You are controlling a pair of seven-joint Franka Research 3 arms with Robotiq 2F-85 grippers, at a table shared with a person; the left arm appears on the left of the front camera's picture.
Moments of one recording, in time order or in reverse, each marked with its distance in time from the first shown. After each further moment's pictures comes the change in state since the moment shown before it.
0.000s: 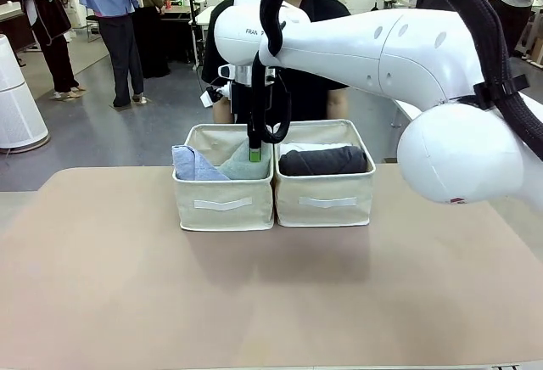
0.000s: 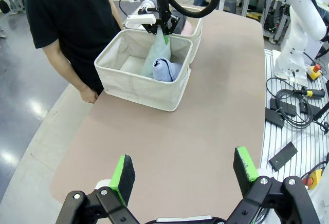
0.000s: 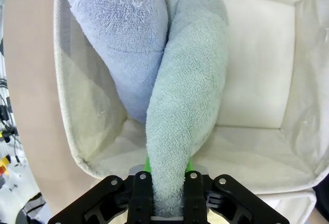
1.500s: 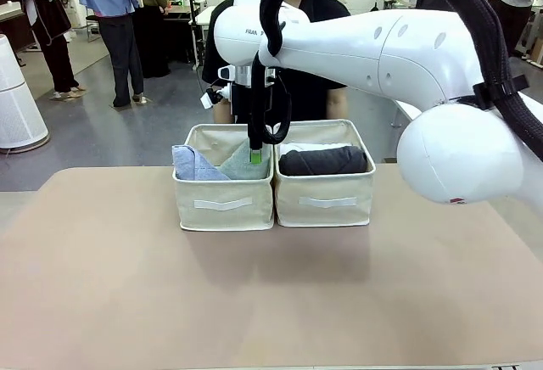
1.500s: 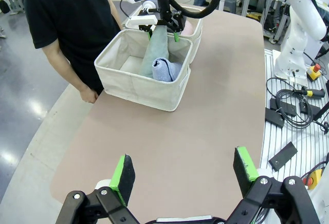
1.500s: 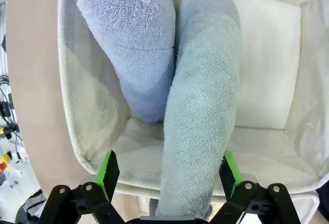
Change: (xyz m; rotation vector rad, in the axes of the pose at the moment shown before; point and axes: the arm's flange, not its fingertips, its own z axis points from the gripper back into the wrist) left arm 0.000 0.000 0.000 0.000 0.000 0.000; right arm 0.000 0.001 -0.002 0.015 0.009 0.010
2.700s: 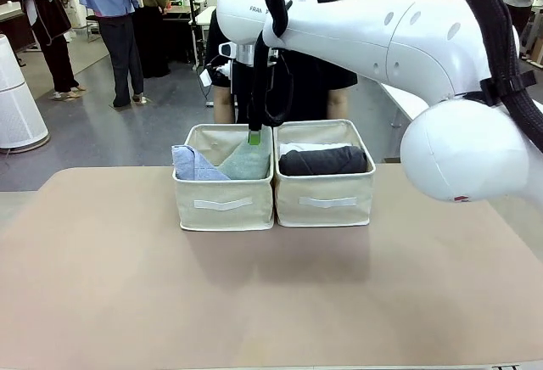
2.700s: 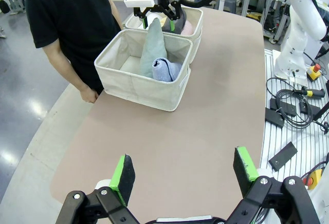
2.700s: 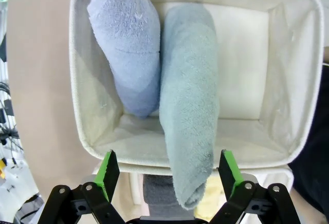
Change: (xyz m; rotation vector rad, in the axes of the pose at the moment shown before) left arm 0.000 0.000 0.000 0.000 0.000 0.000; right arm -0.003 0.004 0.050 -0.080 -0.048 -0.006
